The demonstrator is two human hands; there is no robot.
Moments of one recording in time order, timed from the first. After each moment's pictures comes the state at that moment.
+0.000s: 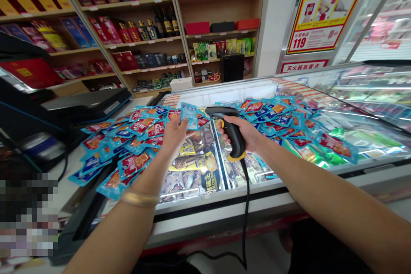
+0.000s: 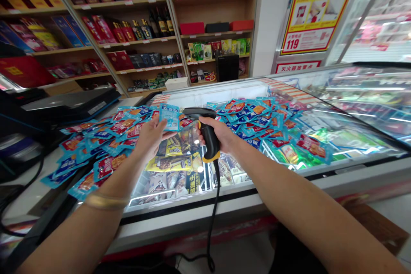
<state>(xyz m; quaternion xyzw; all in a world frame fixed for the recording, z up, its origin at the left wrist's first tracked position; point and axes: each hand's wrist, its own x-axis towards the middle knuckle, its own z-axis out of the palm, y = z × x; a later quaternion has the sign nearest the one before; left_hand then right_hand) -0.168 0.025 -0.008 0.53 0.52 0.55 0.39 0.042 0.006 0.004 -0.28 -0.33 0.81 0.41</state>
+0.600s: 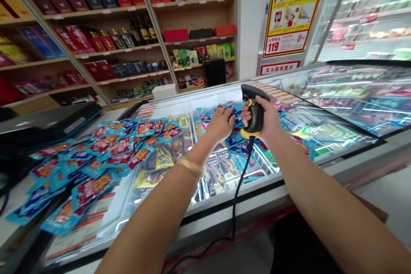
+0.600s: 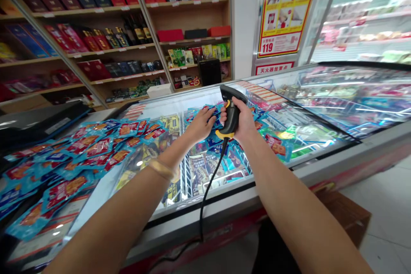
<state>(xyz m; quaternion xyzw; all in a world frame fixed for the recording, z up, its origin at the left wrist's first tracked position) 0.019 0.072 -0.005 0.86 0.45 0.24 0.07 0.167 0.021 0.017 -0.22 -0.23 0.70 0.64</state>
